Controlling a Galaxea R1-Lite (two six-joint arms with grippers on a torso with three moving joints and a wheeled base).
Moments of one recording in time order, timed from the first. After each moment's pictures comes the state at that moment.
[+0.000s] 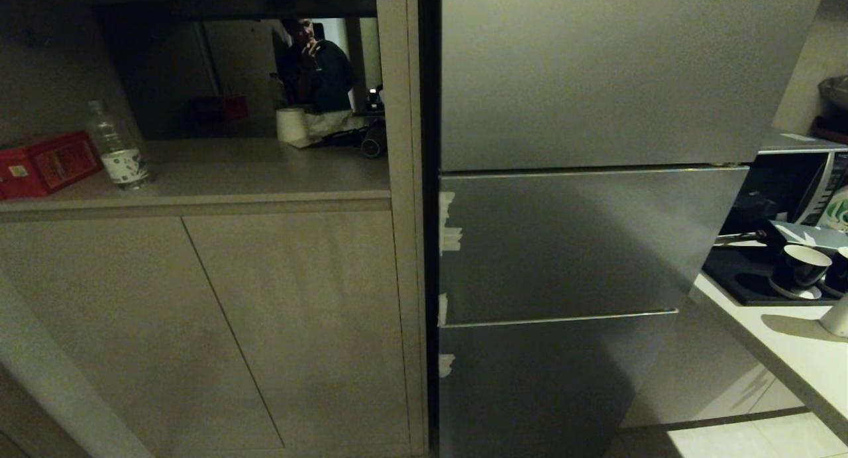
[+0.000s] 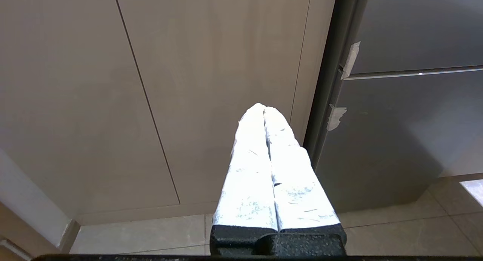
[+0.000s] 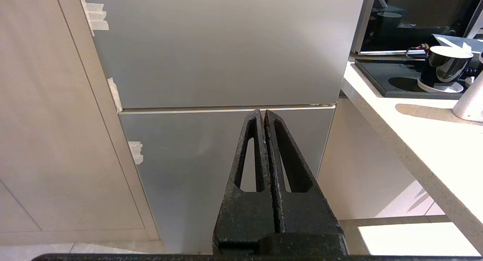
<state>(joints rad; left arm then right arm) -0.01 0.00 -0.02 0.05 0.01 -0.01 0.00 0.00 0.00 -0.08 -0.01 0.01</state>
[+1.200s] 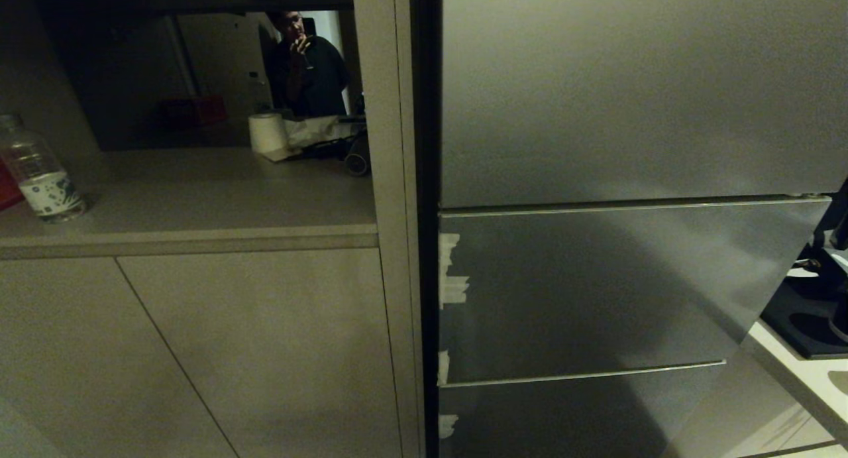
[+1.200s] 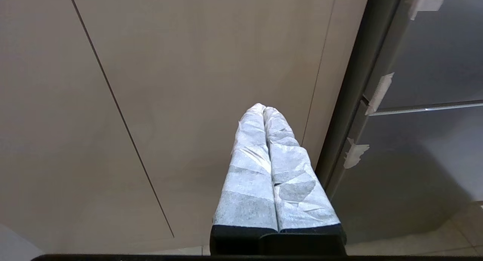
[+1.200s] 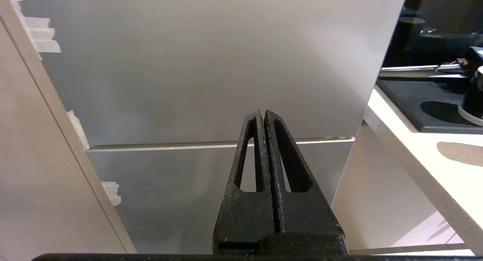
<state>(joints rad) -0.01 0.00 -0.02 0.05 0.00 -0.01 0.00 0.00 0.00 -0.08 -0.01 0.01</state>
